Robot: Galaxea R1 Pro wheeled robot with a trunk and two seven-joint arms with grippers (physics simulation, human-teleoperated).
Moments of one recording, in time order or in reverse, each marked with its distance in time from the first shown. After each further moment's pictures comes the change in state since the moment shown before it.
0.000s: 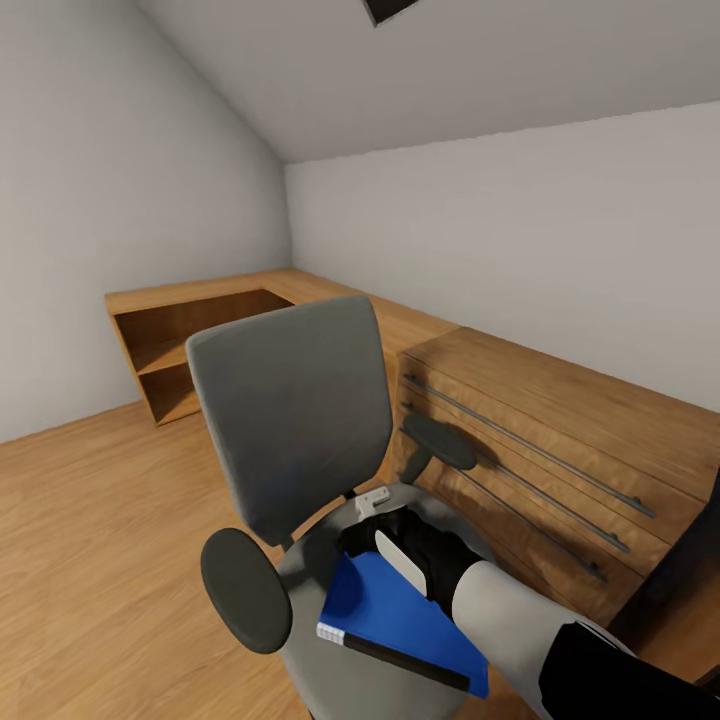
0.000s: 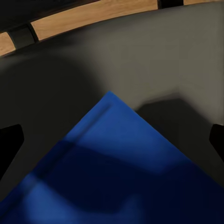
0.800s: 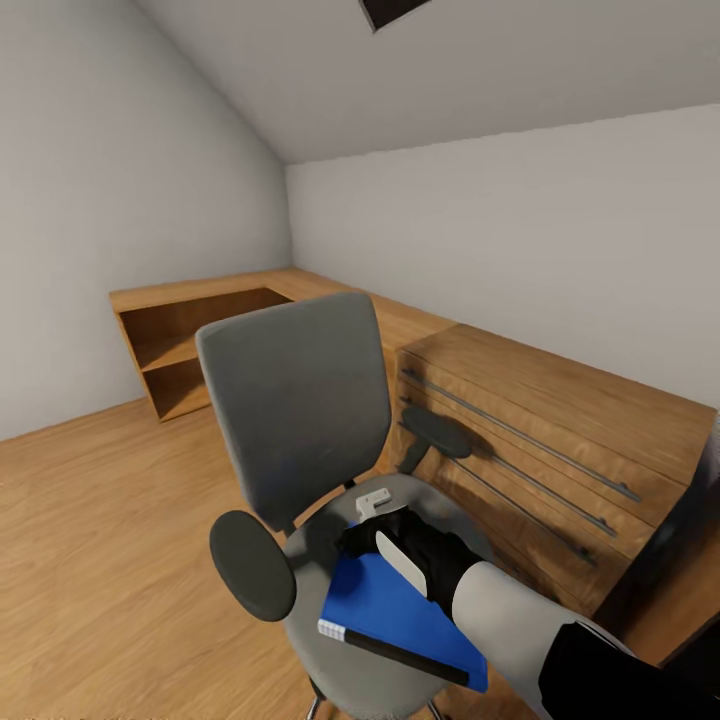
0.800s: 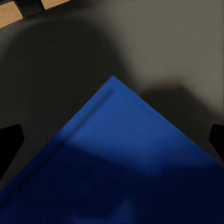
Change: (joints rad) left arm 0.000 -0.001 -0.006 0.029 -0.006 -0.005 0.001; right arm 0.001 0.000 0.000 0.007 0.000 0.002 0.000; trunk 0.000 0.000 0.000
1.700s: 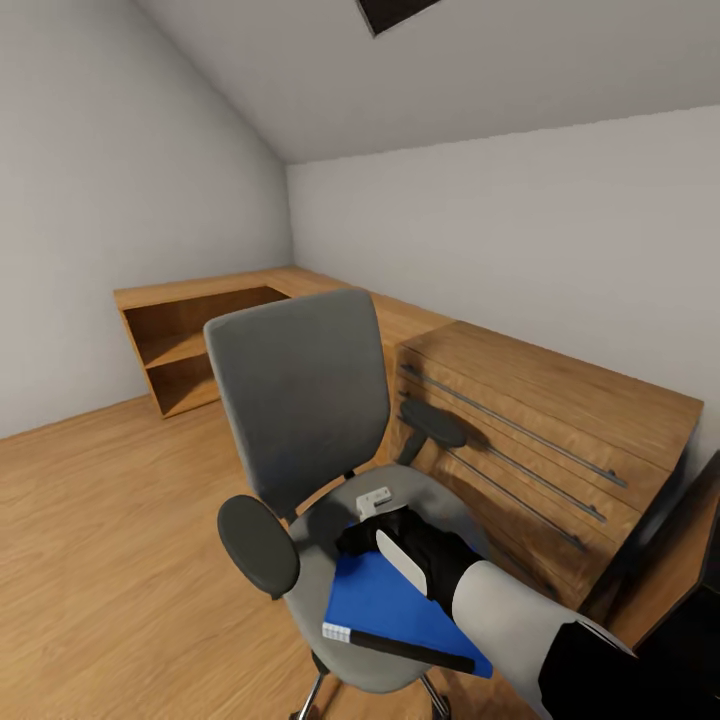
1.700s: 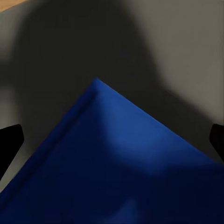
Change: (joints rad) left arm 0.000 -0.003 0.000 0.016 0.000 -0.002 0.002; right arm -0.002 0.000 -0.008 0.001 -0.001 0.000 0.000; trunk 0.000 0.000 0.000
